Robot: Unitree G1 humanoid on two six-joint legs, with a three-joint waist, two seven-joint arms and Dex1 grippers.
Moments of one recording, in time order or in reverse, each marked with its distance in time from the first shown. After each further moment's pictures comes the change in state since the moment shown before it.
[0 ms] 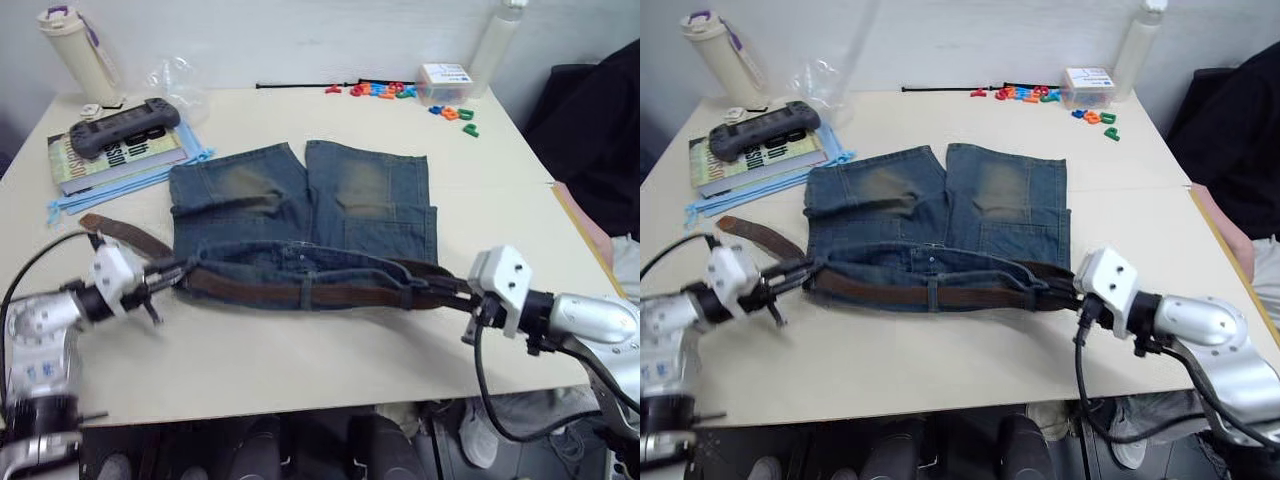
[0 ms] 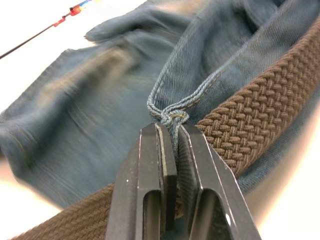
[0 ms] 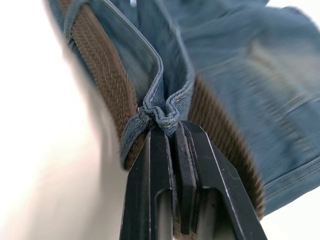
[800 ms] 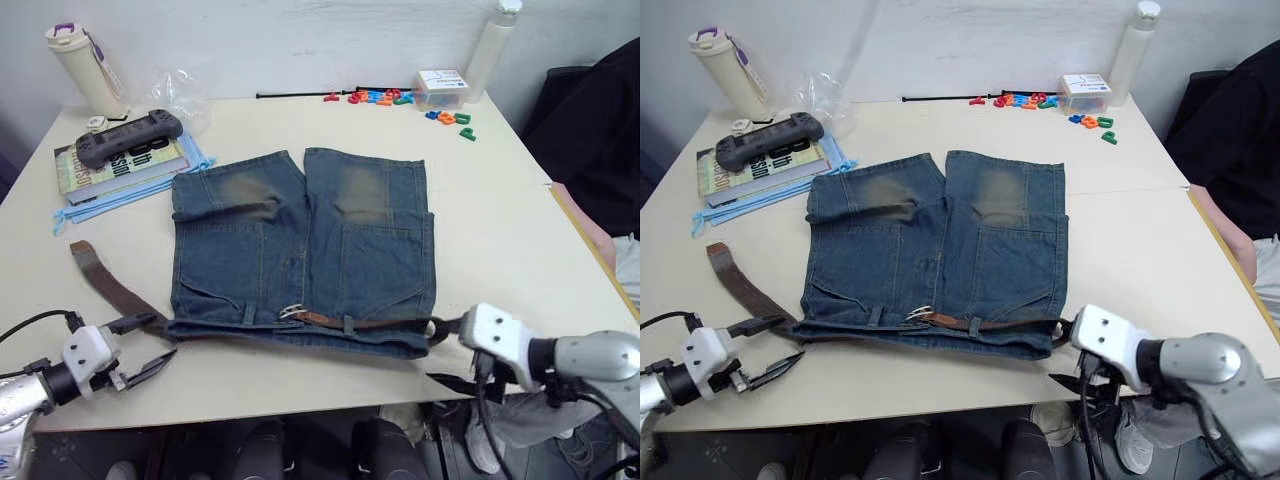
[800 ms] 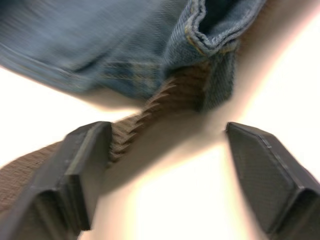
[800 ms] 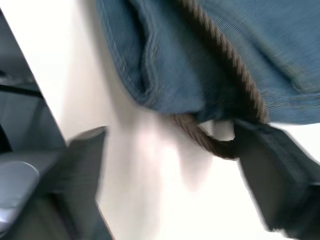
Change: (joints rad) left arm 0.301 0.201 -0.025 -0.008 -0.140 0.091 -0.048; right arm 0.136 -0.232 -0.084 -0.191 0.096 0.295 0.064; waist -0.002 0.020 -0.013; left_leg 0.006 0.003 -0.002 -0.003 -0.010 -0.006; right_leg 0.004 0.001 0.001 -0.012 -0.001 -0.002
